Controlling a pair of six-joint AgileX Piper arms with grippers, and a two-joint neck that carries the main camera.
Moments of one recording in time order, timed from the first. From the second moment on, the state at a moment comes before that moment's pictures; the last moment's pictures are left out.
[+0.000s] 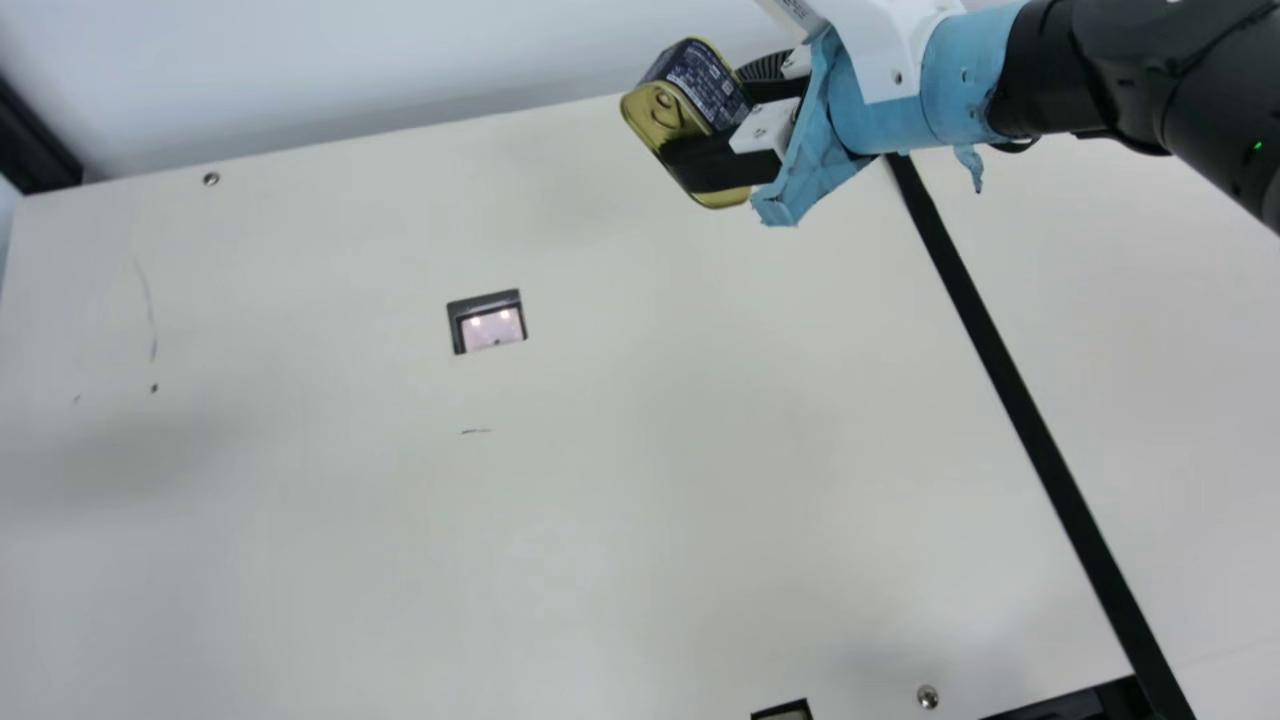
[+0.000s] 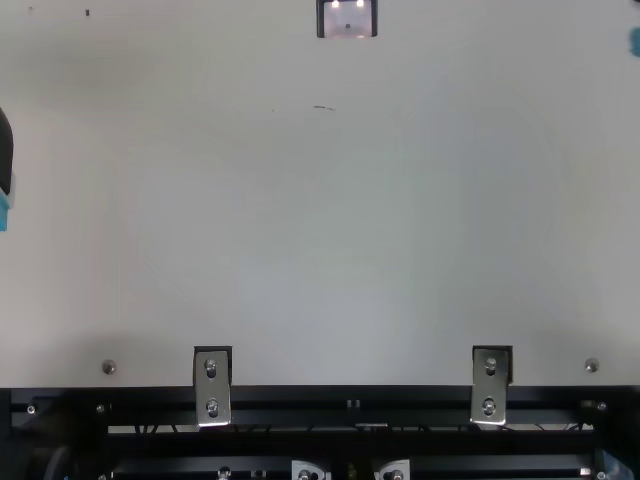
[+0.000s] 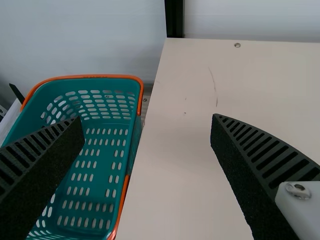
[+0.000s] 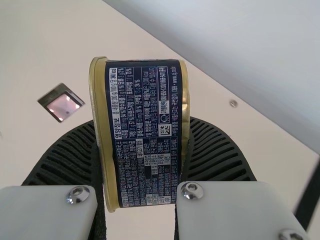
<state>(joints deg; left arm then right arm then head) -5.5 46.5 -32.1 27.8 29.0 -29.2 -7.5 88.7 -67.8 47.6 40.9 -76.3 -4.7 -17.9</state>
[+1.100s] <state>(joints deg) -5.5 46.5 -32.1 27.8 29.0 -29.2 -25.5 89.7 -71.5 10.1 45.9 -56.5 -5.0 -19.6</state>
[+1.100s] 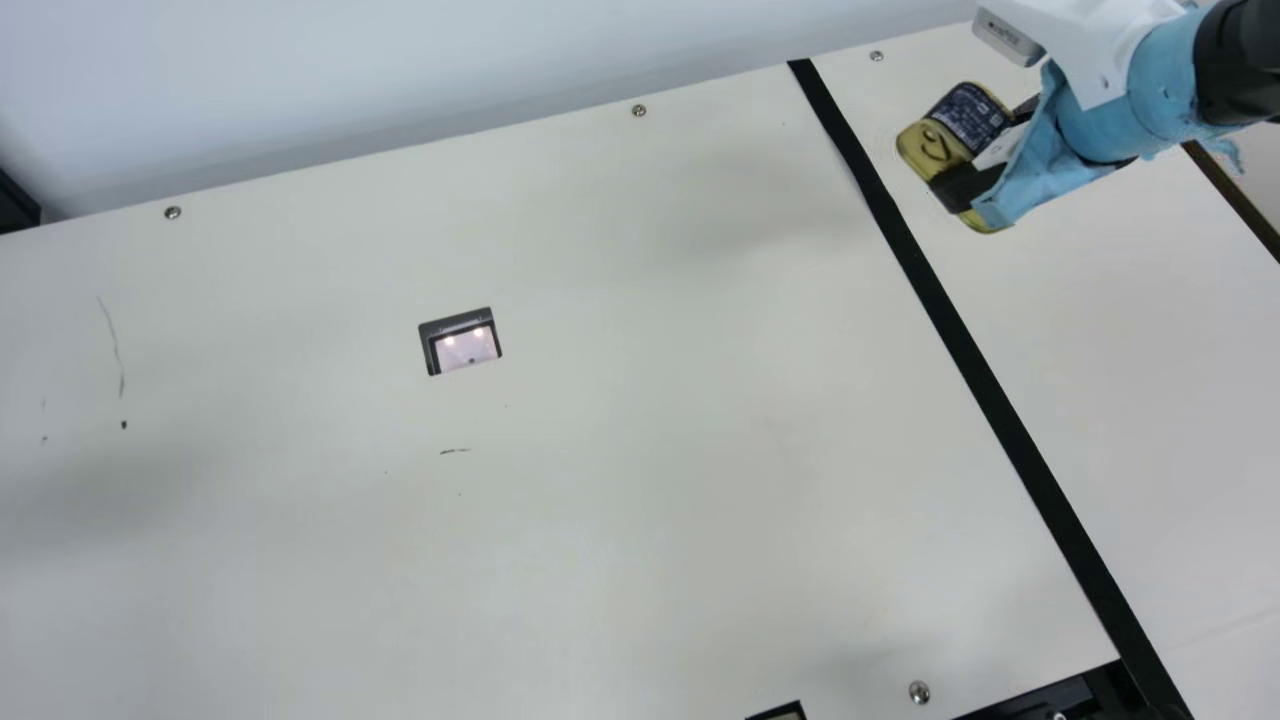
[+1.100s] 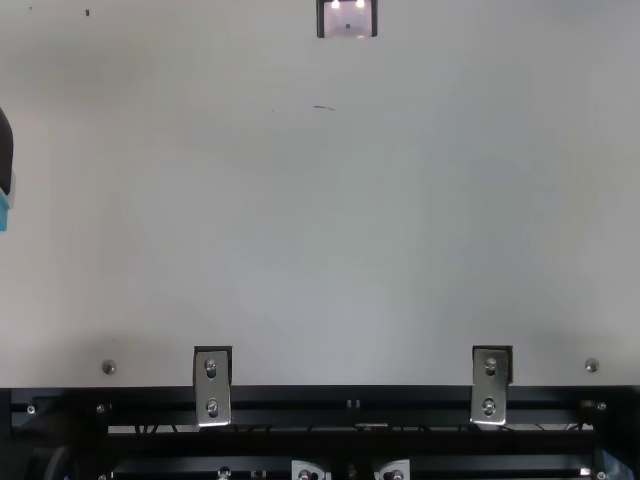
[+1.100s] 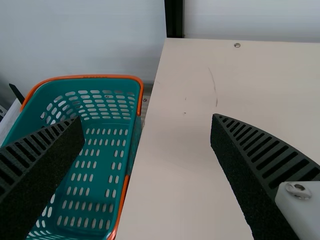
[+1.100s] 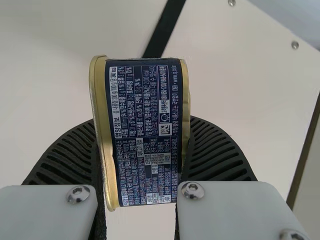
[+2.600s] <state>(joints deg) -5.5 46.5 -32.1 27.7 29.0 -29.2 -28.2 102.1 -72.6 6.6 40.9 -53.3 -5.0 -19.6</state>
